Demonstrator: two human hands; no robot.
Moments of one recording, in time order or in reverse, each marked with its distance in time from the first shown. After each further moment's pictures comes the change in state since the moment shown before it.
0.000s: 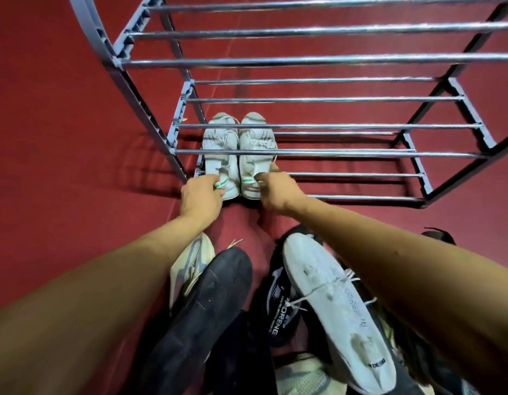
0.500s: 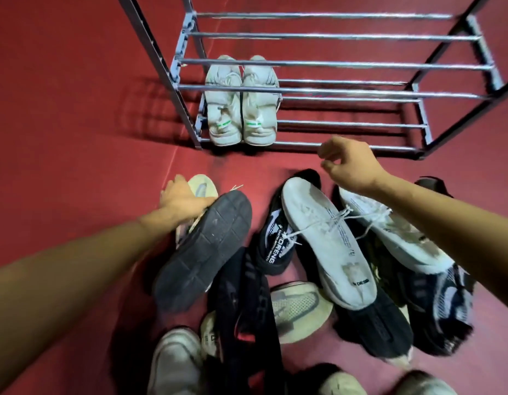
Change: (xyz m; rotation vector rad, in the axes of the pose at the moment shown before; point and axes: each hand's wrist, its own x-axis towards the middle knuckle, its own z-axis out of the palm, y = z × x) left_hand -0.082 -0.087 0.025 0.001 -0.290 -0.413; right_hand -0.118 0.055 -0.033 0.166 0.188 0.102
